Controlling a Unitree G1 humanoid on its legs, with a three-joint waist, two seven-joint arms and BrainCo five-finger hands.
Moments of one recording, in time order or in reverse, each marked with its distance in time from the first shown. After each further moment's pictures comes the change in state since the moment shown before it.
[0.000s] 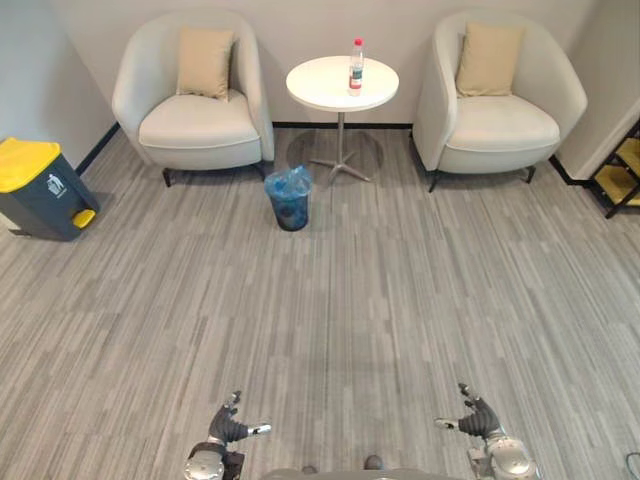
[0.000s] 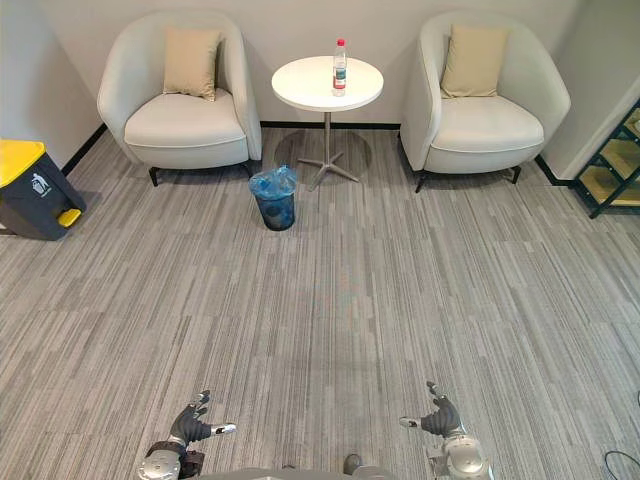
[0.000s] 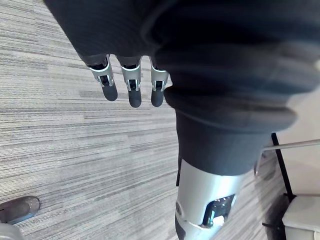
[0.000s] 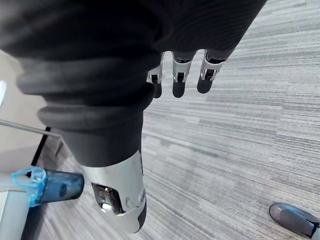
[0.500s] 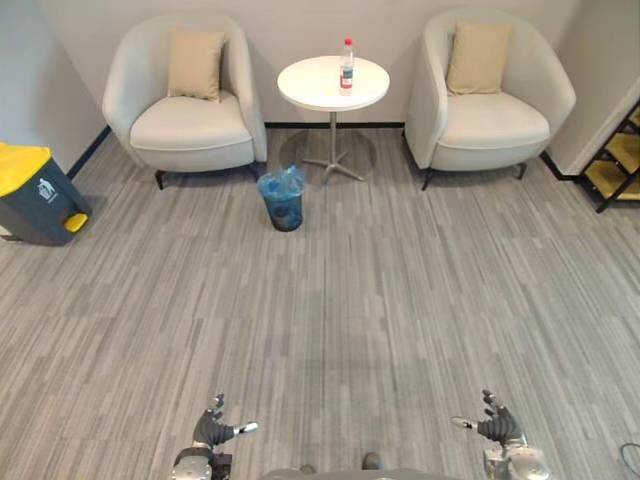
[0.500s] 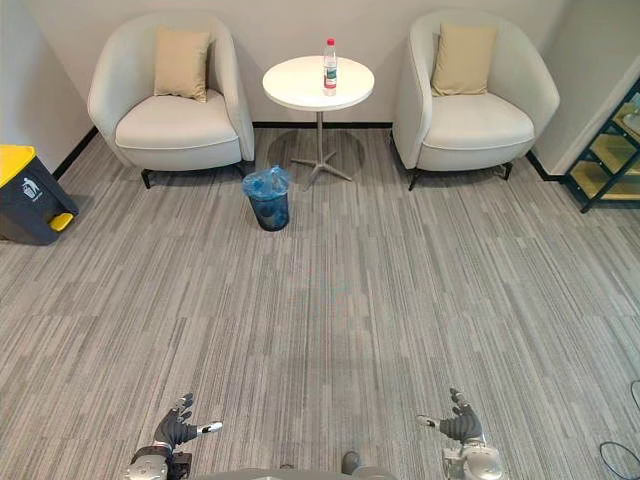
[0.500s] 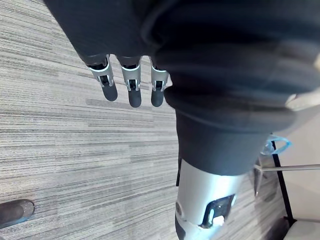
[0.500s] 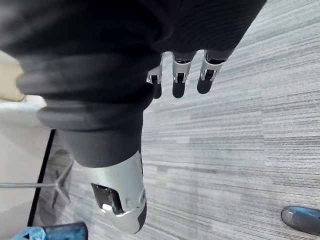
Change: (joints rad) left arm 0.015 0.002 0.042 0.000 -0.038 0.004 -0.001; right arm -0.004 0.001 -0.142 0.028 0.136 0.003 -0.003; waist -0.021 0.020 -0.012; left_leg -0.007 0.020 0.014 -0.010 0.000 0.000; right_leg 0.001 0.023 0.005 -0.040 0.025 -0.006
